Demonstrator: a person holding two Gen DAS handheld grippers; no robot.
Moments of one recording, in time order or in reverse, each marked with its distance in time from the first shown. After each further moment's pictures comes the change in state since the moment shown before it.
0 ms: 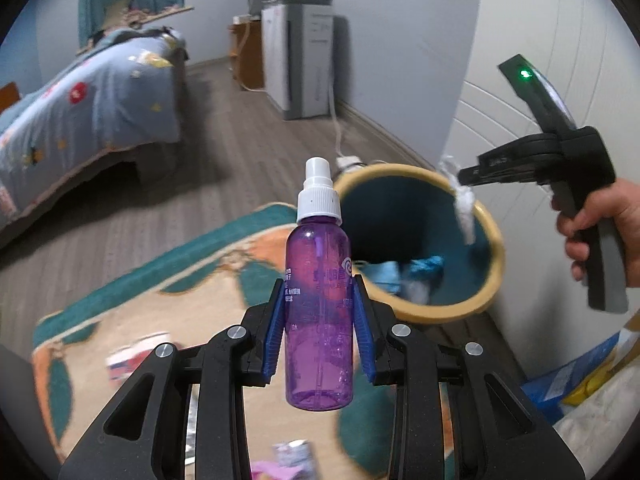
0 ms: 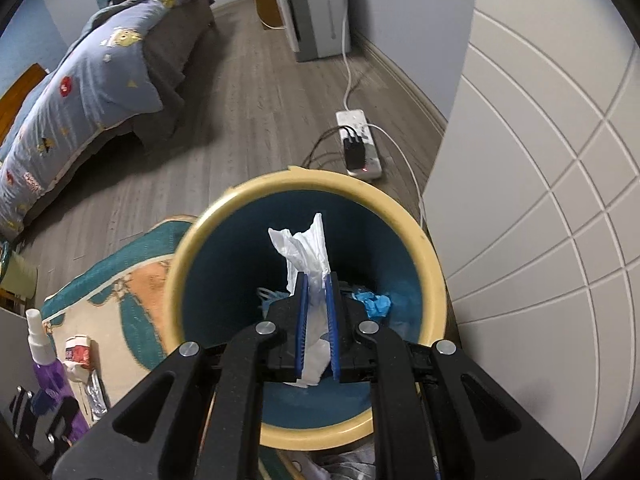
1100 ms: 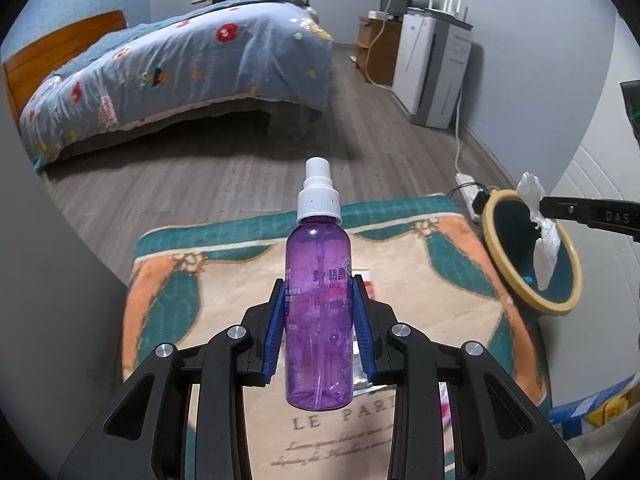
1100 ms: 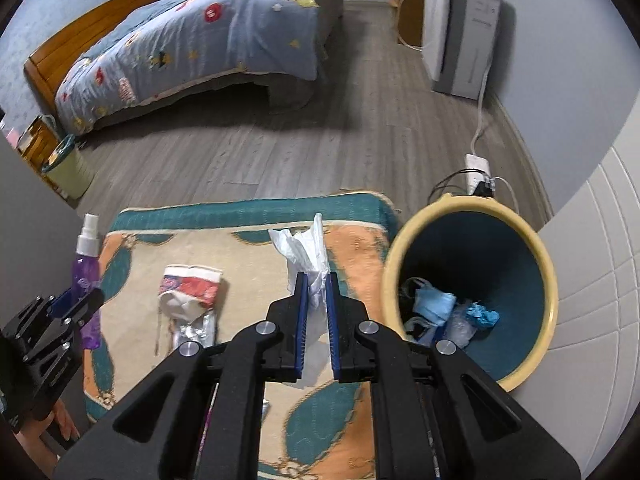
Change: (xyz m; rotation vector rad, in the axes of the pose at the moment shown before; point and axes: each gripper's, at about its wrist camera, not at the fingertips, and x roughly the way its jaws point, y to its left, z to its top) left arm -0.090 0.153 -0.058 -0.301 0.003 0.270; right arm -0.067 0.197 -0.057 -0.370 -0.025 0.154
